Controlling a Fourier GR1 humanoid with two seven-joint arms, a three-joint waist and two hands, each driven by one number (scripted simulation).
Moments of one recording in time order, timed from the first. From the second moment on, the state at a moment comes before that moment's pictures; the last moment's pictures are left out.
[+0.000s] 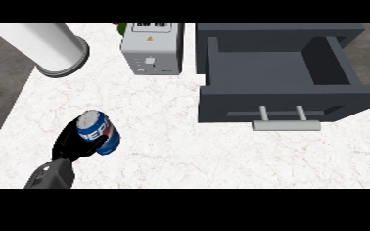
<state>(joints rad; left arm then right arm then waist) -0.32 0.22 0.31 -0.58 0.19 -0.53 -0.40 0.41 -0.01 -0.77 -2.24 -0.56 0.57 0.26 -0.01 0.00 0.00</state>
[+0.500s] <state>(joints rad) -0.30 0.12 0.29 -0.82 0.26 -0.46 -0.30 0.43 -0.02 -0.78 -2.24 -0.59 0.56 0.27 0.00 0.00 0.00</state>
